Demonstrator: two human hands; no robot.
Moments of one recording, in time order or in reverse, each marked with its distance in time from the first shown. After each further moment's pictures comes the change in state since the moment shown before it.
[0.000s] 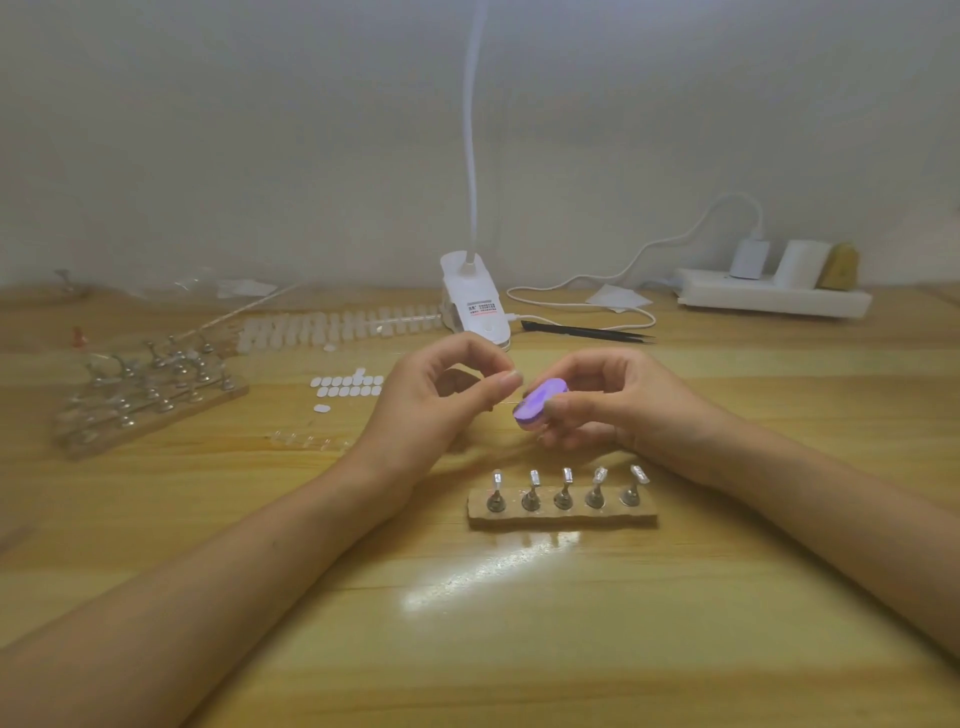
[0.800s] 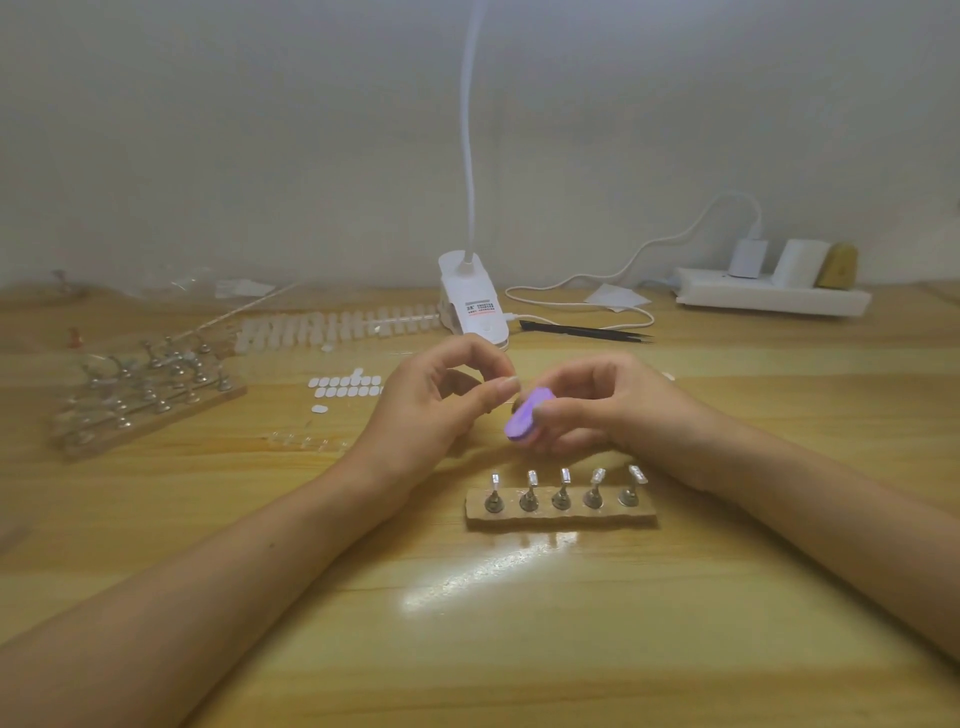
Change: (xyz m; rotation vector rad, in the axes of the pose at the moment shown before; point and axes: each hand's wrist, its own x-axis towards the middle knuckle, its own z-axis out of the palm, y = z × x) left_hand 0.001 -0.002 -0.001 0.028 -0.057 0.021; right_hand 0.001 0.000 0.004 -0.002 0.031 0.018
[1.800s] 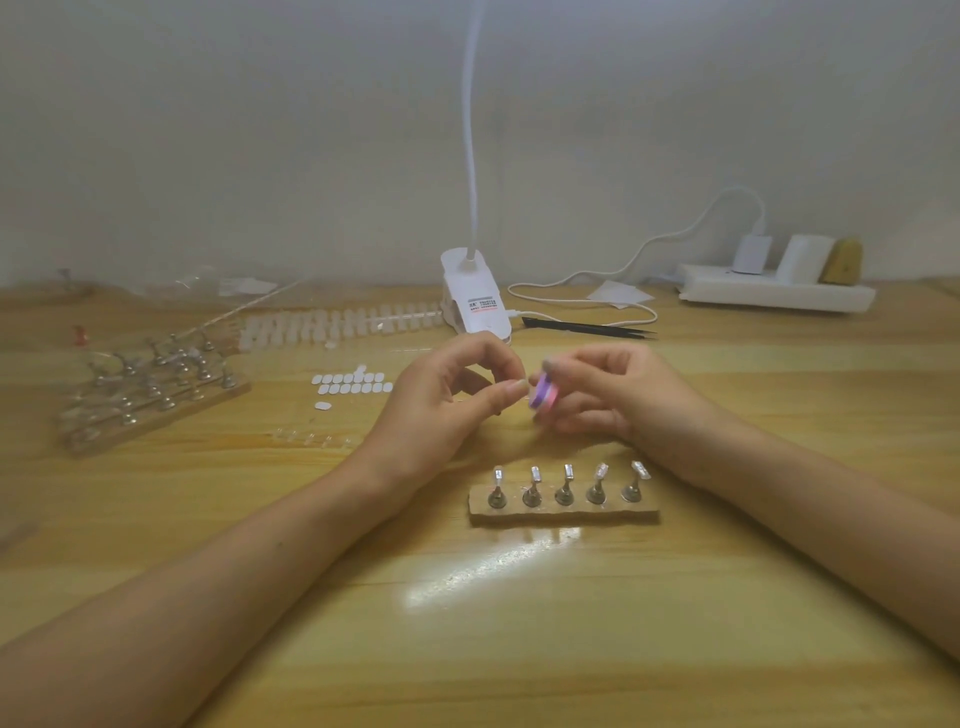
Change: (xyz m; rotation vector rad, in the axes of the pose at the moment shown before) left_hand 0.000 0.001 0.003 0.079 -0.038 0.058; right_hand 0.002 -0.001 0.005 0.089 0.130 -0.005
